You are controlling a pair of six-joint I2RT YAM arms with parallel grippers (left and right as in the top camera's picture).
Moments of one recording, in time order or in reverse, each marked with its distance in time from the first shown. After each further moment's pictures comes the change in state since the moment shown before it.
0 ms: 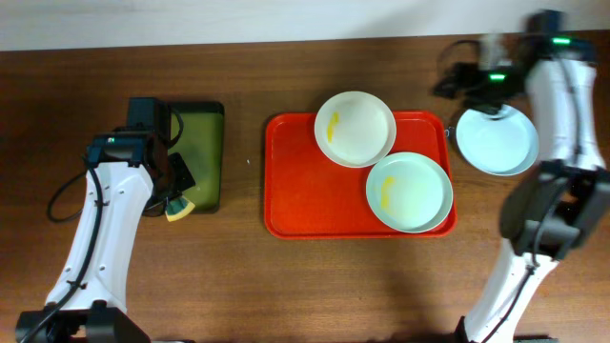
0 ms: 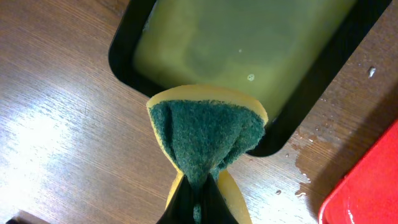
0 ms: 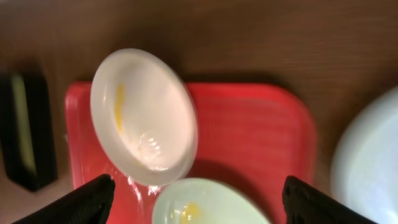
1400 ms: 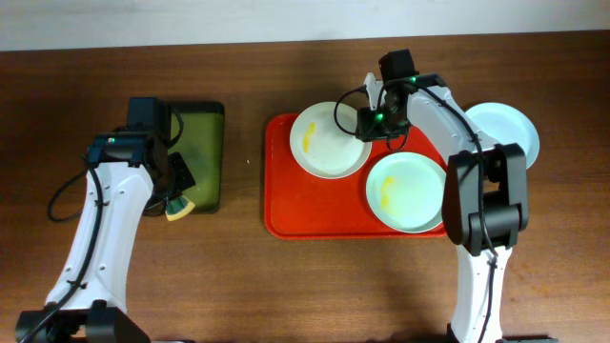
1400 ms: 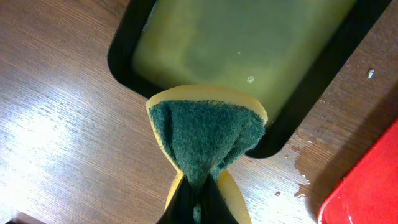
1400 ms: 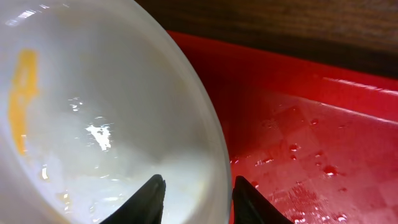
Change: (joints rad) left arm 0.000 0.000 -0.002 0.007 0.000 0.000; right arm 0.385 0.059 -0.311 0.371 0.271 0.084
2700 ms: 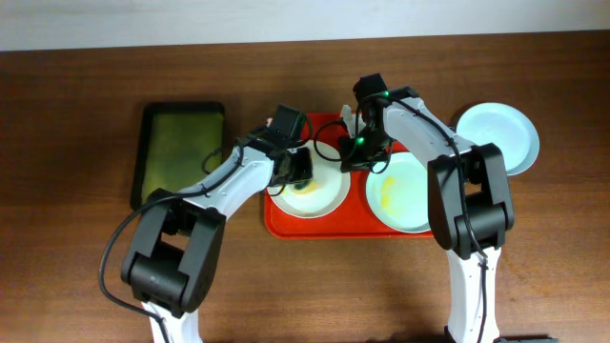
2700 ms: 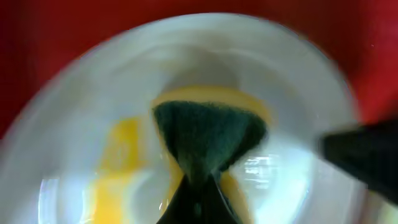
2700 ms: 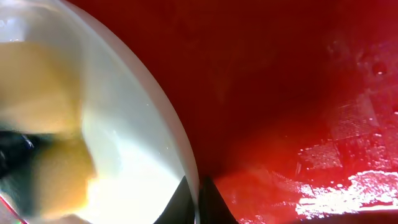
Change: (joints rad) left arm -0.461 0.443 0.001 0.633 0.248 -0.053; right arm 0.099 0.006 -0.064 -0.150 -0.106 0.019
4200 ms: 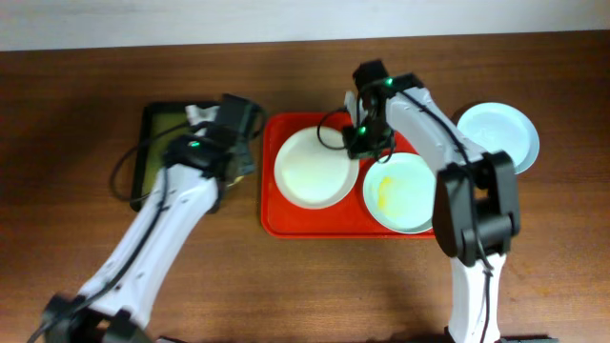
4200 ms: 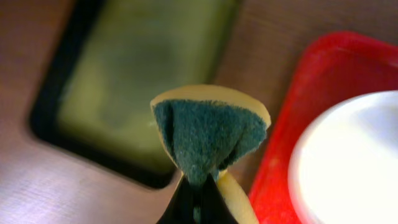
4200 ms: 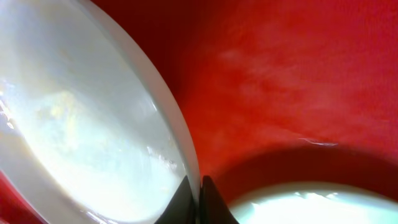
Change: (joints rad) left arm 0.116 -0.433 0.010 -0.430 -0.446 -0.083; right arm 0.016 -0.079 0.110 -0.122 0.209 -0.007
